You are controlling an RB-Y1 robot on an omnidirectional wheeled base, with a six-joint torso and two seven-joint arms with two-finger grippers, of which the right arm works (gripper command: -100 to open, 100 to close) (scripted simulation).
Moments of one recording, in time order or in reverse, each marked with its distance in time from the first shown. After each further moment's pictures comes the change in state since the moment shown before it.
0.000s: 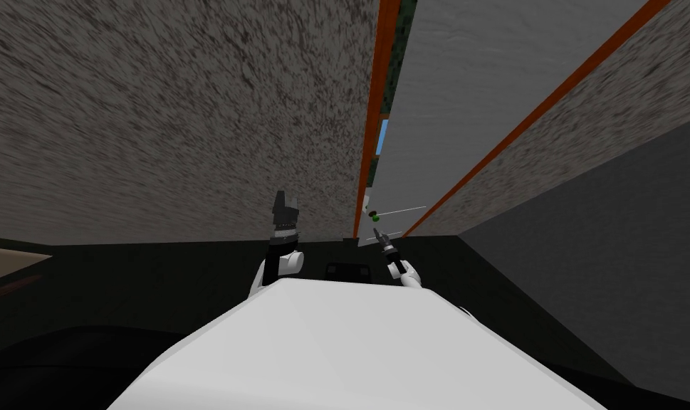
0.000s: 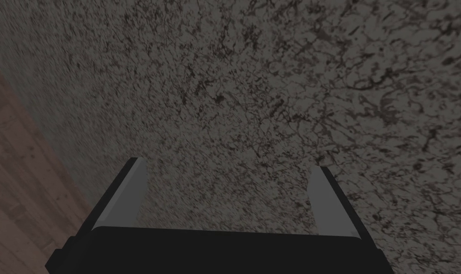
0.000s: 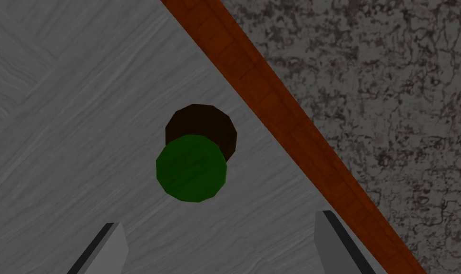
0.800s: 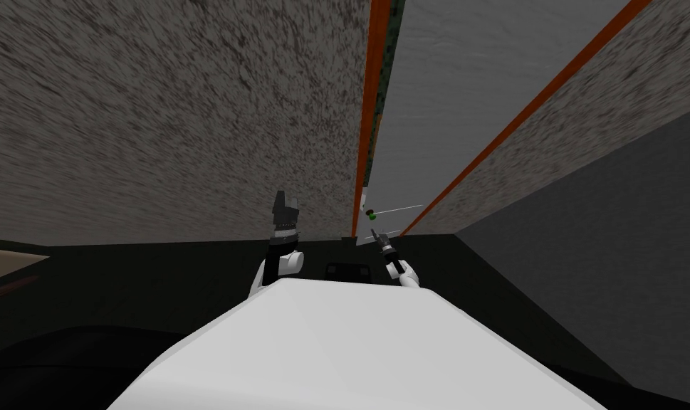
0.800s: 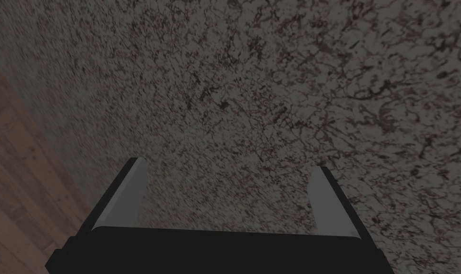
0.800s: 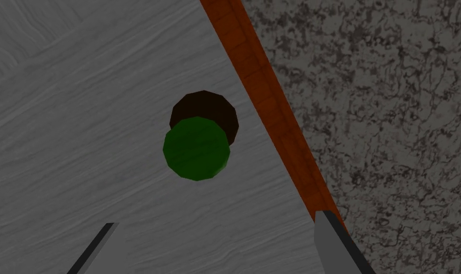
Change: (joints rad) arm 0.016 0.019 0.009 -0.036 0.017 0.017 0.206
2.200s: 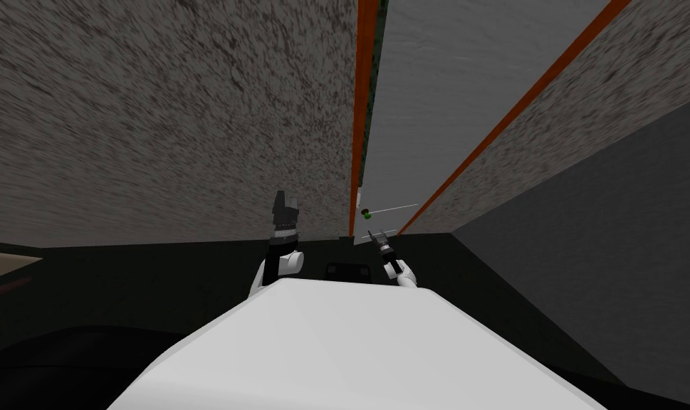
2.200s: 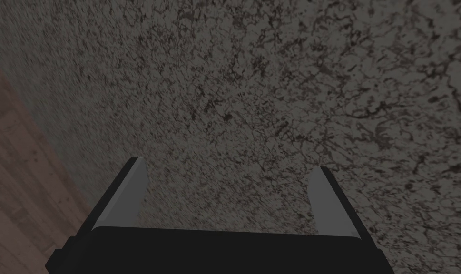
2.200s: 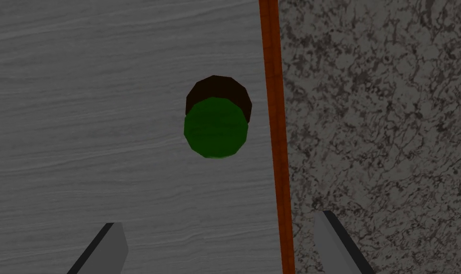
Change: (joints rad) arm 0.021 0.026 0.012 -0.050 0.024 0.023 0.351
